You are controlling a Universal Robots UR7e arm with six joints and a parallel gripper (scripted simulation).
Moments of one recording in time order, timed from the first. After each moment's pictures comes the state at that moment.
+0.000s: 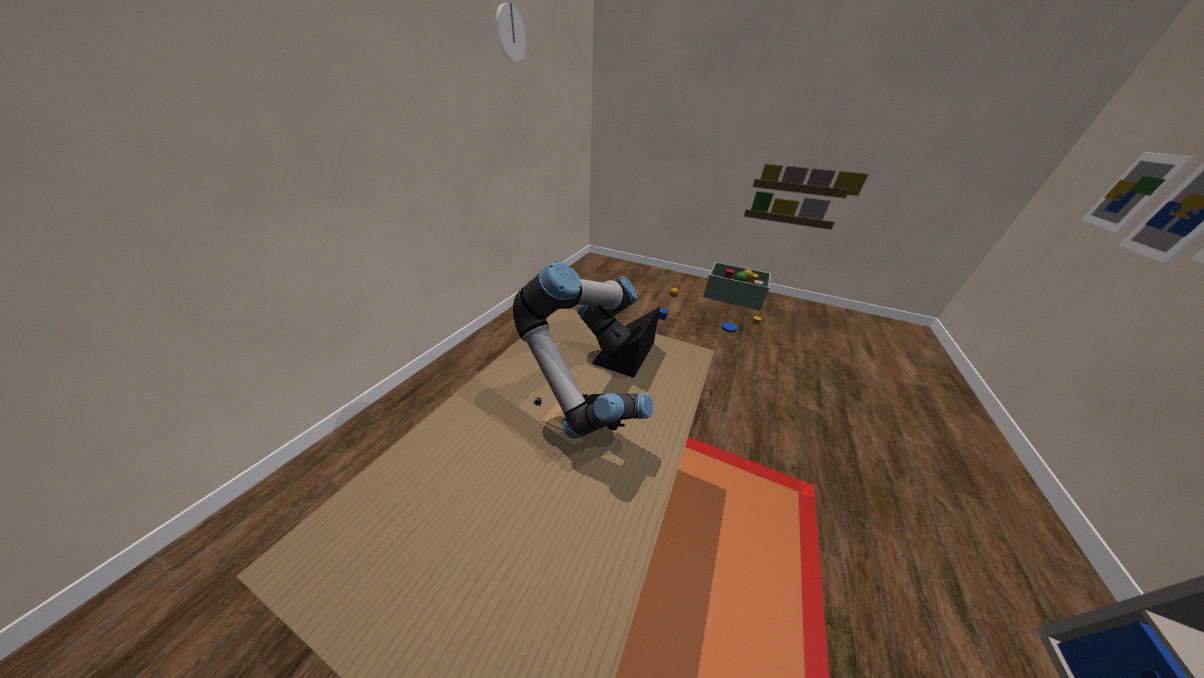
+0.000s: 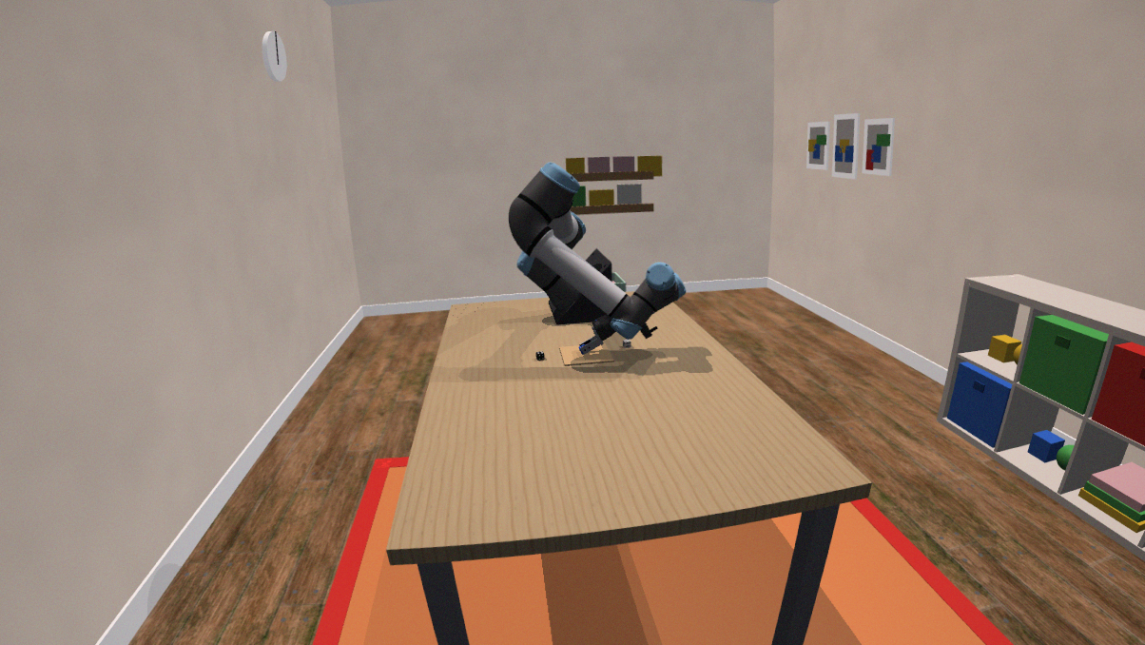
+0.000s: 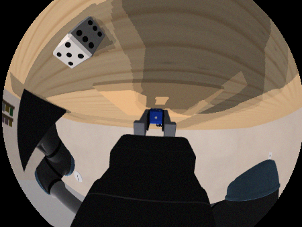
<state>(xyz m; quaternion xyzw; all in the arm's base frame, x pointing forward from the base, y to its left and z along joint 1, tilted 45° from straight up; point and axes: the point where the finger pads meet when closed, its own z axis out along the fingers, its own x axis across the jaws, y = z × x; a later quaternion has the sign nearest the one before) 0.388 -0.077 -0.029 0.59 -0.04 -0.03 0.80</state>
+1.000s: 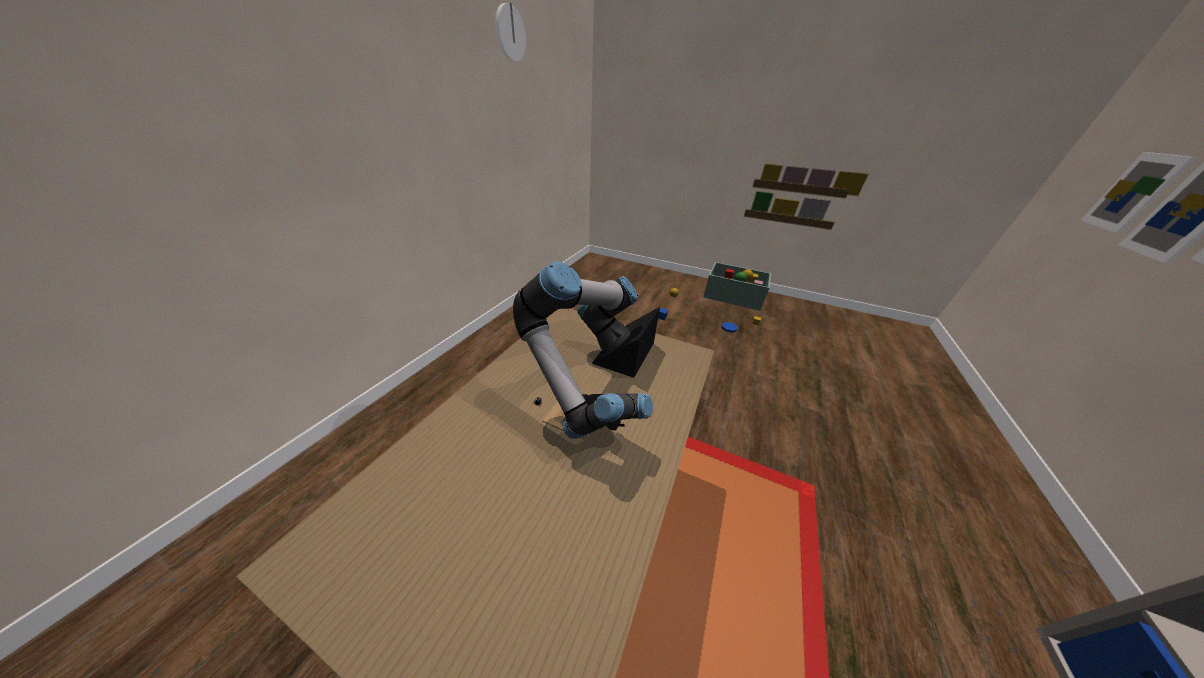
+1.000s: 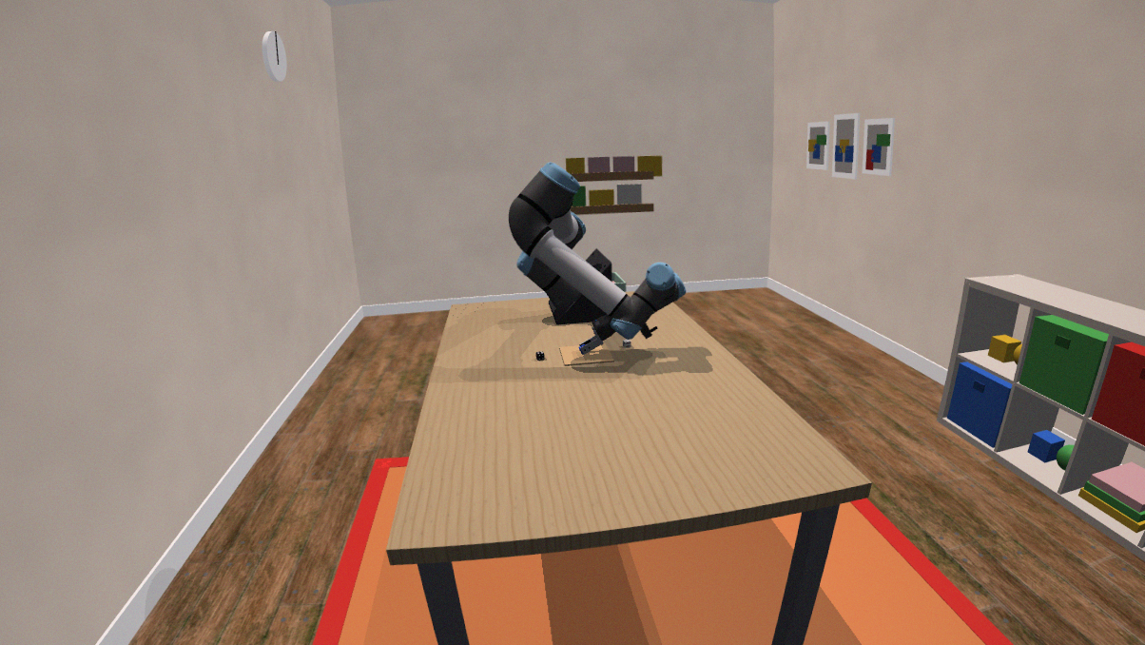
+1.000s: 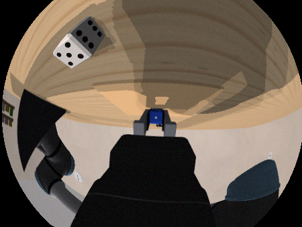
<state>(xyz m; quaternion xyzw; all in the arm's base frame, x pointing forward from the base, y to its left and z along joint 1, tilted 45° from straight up) 0.388 -0.077 -0.029 0.59 -0.04 -0.03 0.80</state>
